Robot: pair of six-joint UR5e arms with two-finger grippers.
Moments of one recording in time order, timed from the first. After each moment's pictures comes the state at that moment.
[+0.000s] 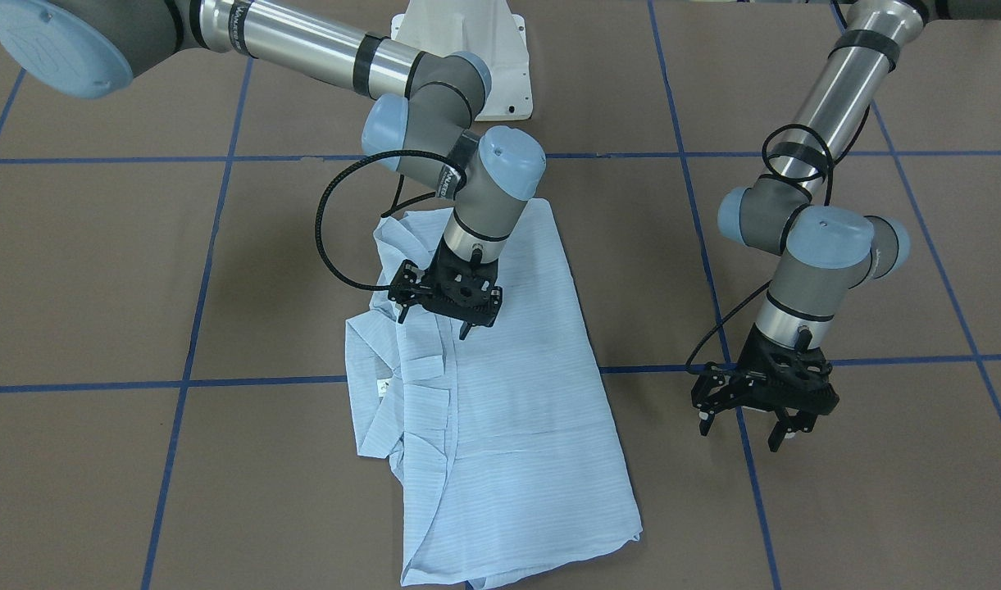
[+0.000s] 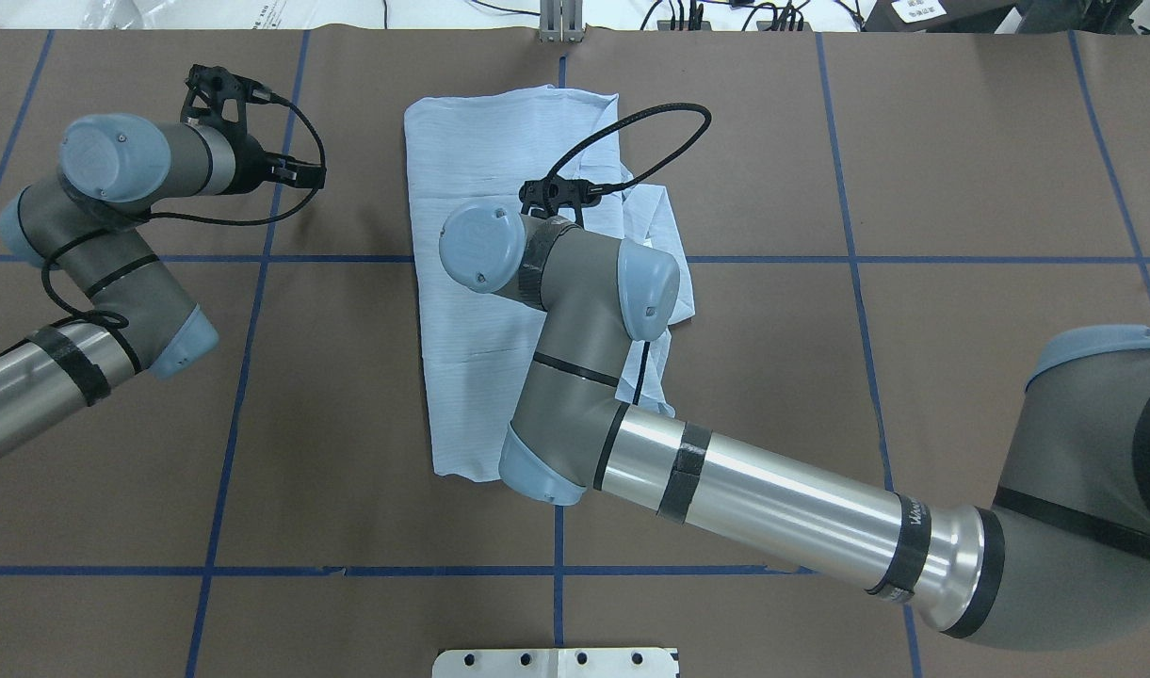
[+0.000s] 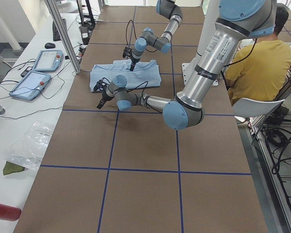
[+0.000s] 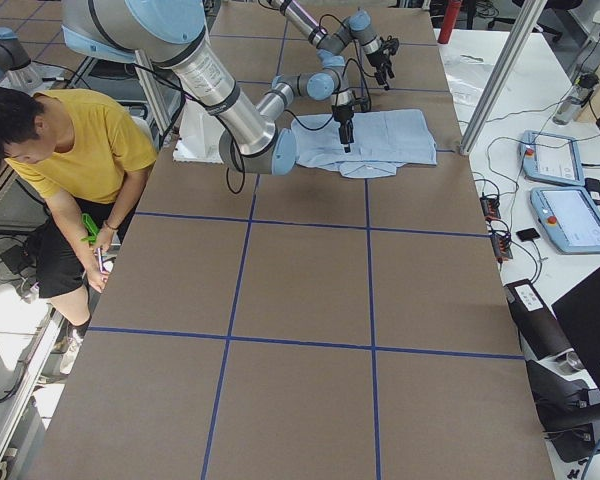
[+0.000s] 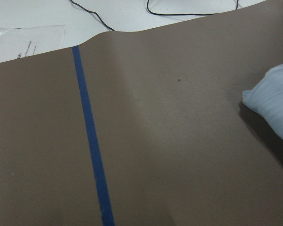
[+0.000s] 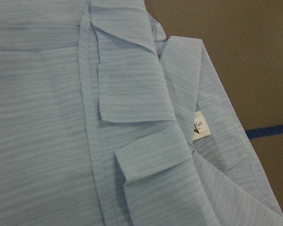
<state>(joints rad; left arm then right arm) -0.86 -2.09 -1.15 -2.55 -1.71 -0.76 0.48 -0.54 1.18 -1.76 1.50 1.29</state>
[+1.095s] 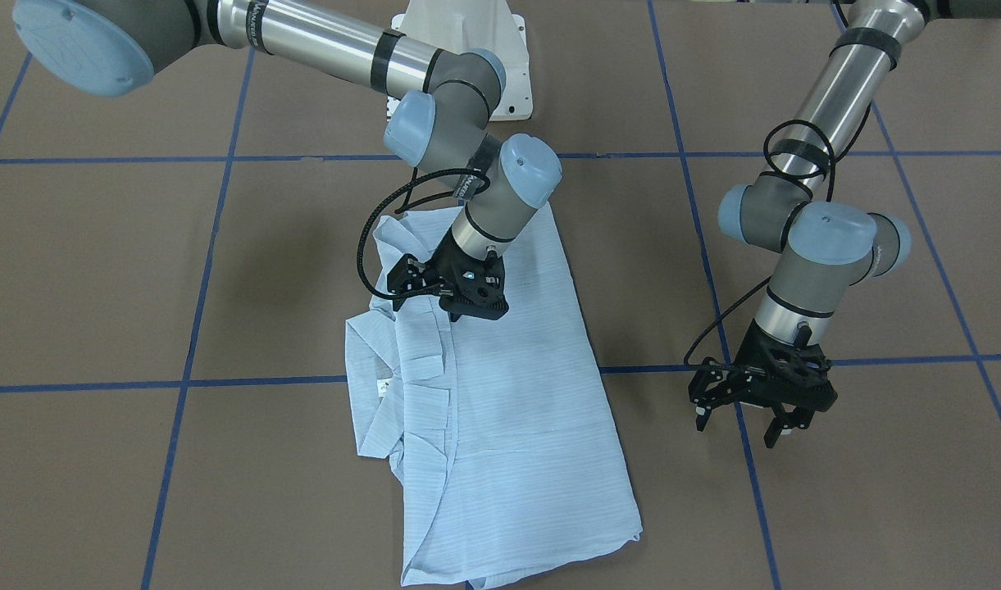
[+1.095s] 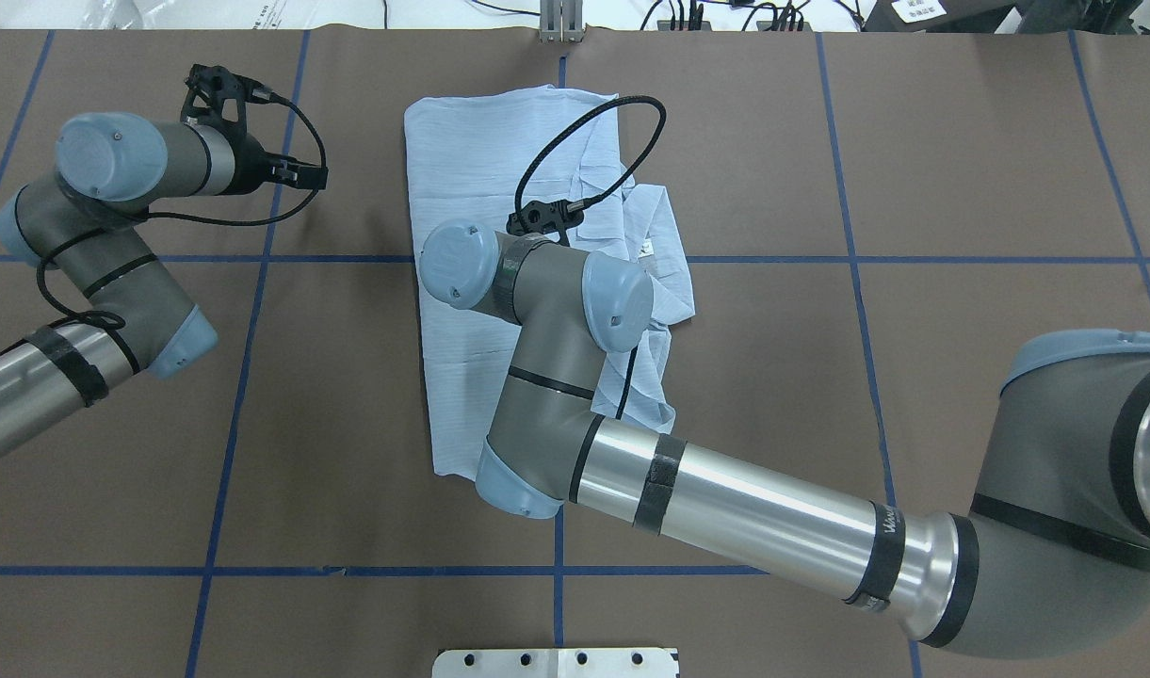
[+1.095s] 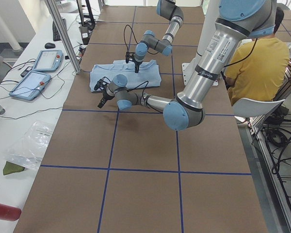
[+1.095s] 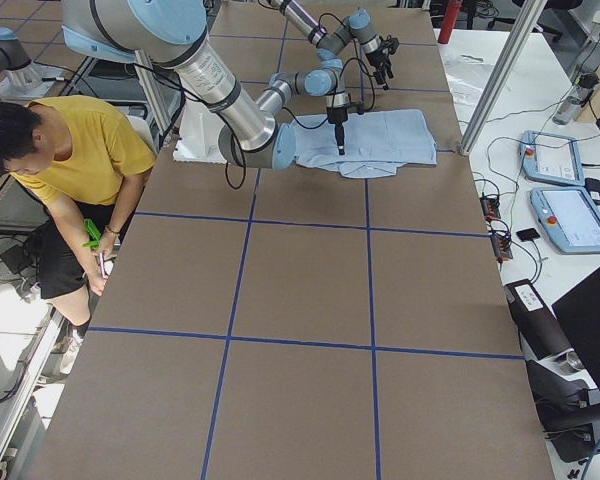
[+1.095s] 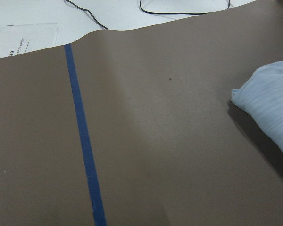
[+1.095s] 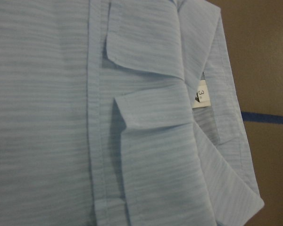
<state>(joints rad) -0.86 -2.09 -1.16 -2.55 -1.72 -0.76 0.45 -0.51 1.12 -1.86 1.52 1.14</state>
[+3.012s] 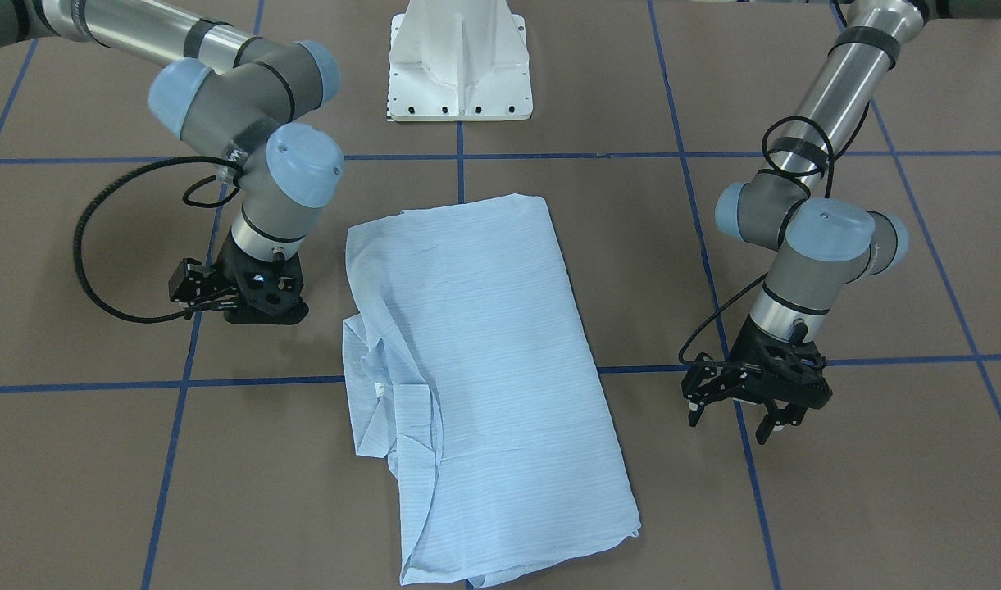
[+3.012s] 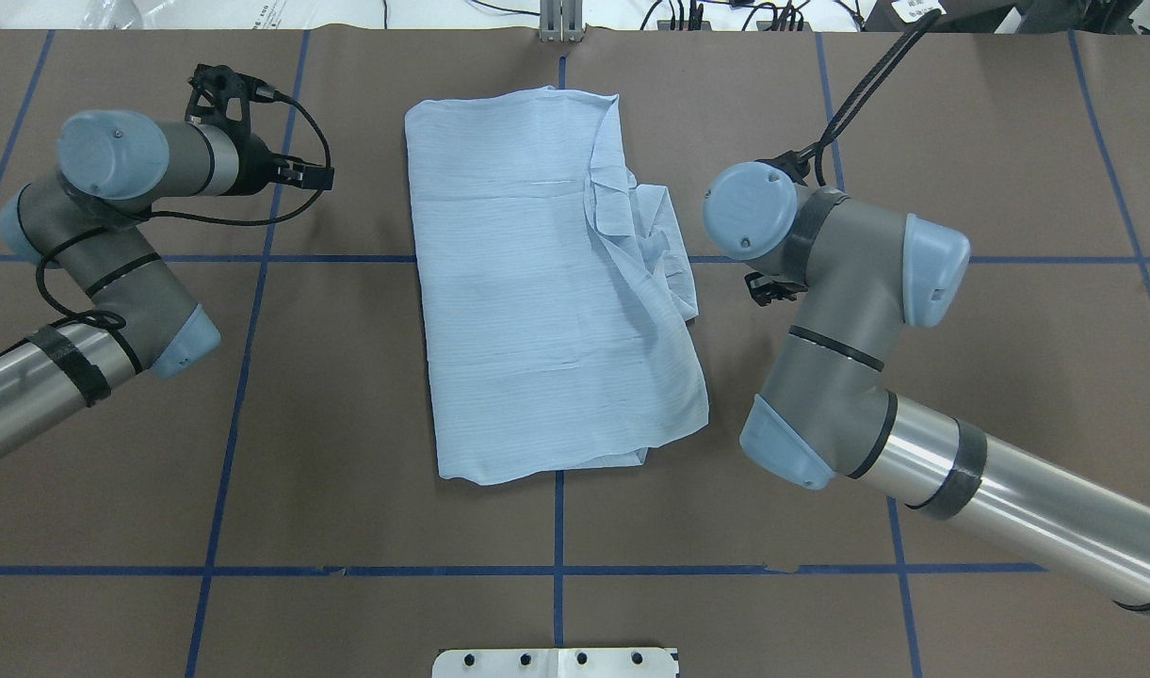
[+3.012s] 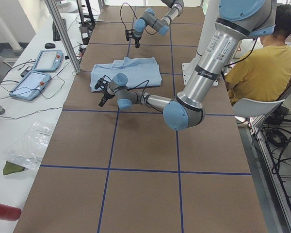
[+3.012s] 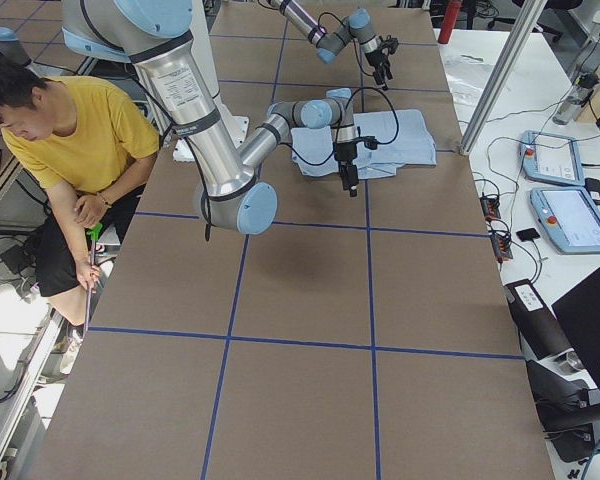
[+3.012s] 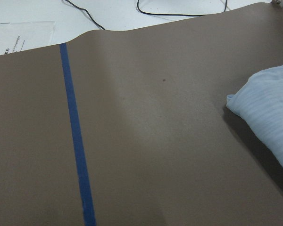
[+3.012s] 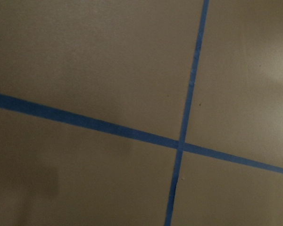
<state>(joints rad) -0.86 -2.09 -1.18 -2.55 -1.74 -0.78 0.64 -0.99 1.69 -1.99 1.53 0.77</state>
